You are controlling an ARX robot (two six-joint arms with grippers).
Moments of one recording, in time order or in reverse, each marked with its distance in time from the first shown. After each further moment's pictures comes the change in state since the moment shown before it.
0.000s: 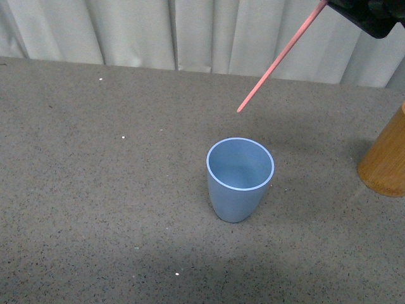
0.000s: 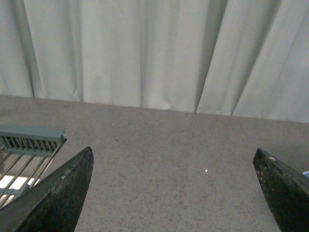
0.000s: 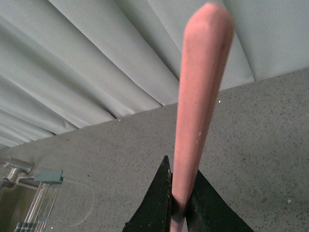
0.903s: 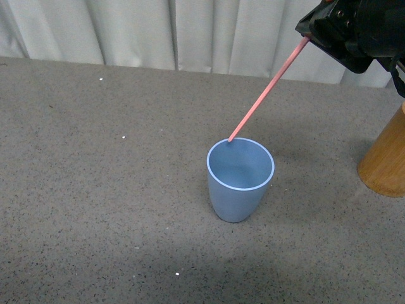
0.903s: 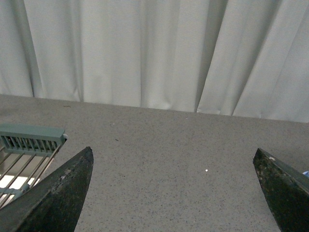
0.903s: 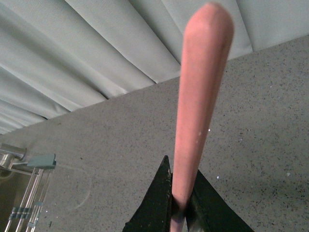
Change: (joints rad) left arm 0.000 0.000 0.000 0.000 0.000 0.000; right arm 0.021 0.039 -0.027 -0.005 -0.003 0.018
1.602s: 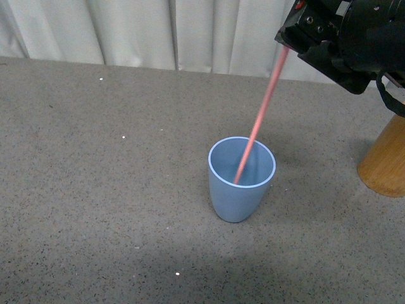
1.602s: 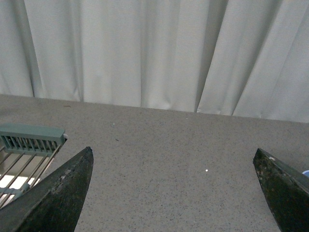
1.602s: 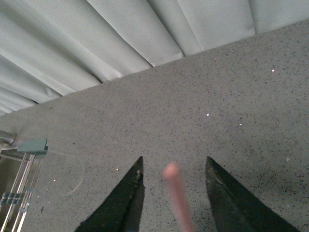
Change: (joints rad) left arm 0.000 0.000 0.000 0.000 0.000 0.000; right arm 0.028 0.011 0.004 -0.052 0.019 -0.027
